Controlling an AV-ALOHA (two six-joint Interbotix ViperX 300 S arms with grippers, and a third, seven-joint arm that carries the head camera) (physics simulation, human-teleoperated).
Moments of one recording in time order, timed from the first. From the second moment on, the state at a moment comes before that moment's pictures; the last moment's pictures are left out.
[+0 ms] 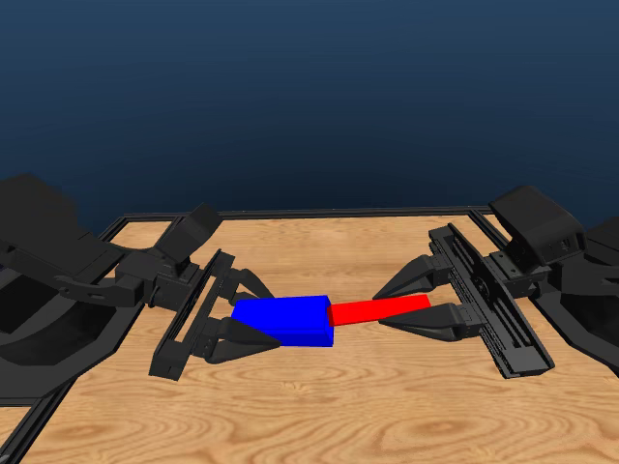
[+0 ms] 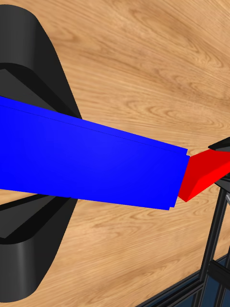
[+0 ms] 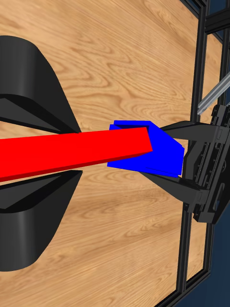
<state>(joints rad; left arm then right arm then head) -0.17 -0.17 1.04 -0.16 -0.40 -0.13 0.20 -0.09 0.87 0.45 -0.43 -0.42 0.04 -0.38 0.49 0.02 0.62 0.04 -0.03</state>
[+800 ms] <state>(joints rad) -0.20 -0.06 0.85 -0.18 -0.15 -0.14 0.15 0.03 0.58 0.14 0.02 -0.12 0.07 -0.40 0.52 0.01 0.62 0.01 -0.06</state>
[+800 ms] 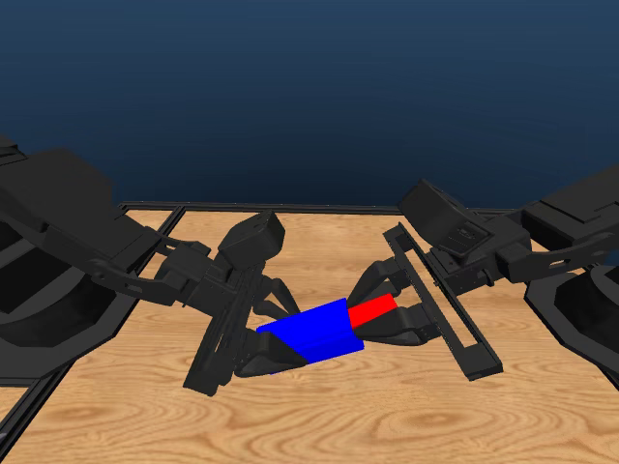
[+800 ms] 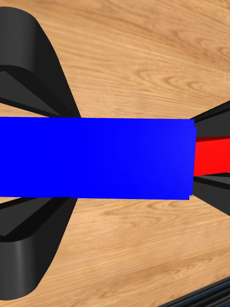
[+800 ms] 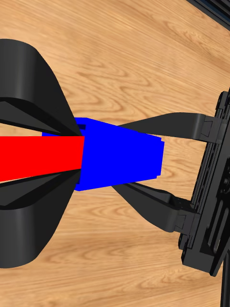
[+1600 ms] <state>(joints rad) -0.18 -0.10 0.82 0.06 0.18 -0.48 0.18 -0.03 0.63 -0.27 0.38 0.56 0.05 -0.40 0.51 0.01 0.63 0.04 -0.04</state>
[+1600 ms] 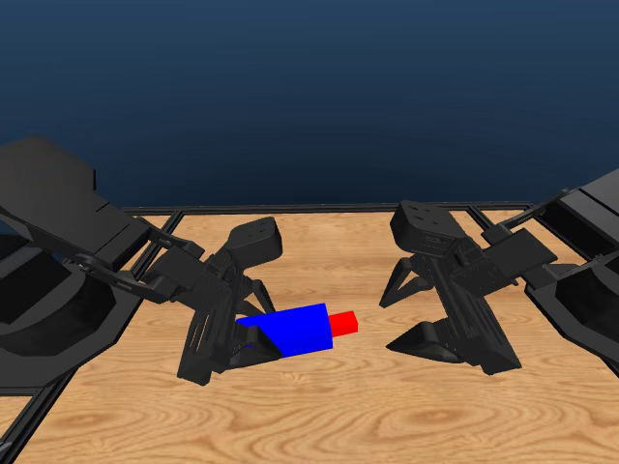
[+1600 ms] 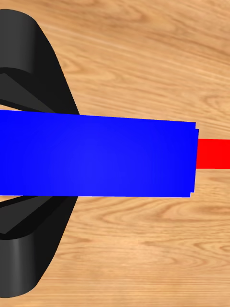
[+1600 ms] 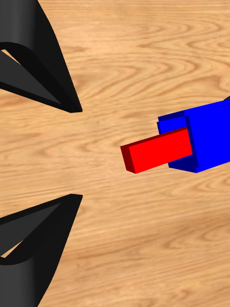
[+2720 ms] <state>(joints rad) -0.23 -0.13 0.81 0.23 0.32 -0.74 0.10 0.20 0.64 0.05 -0.08 0.26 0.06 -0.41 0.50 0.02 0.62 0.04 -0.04</state>
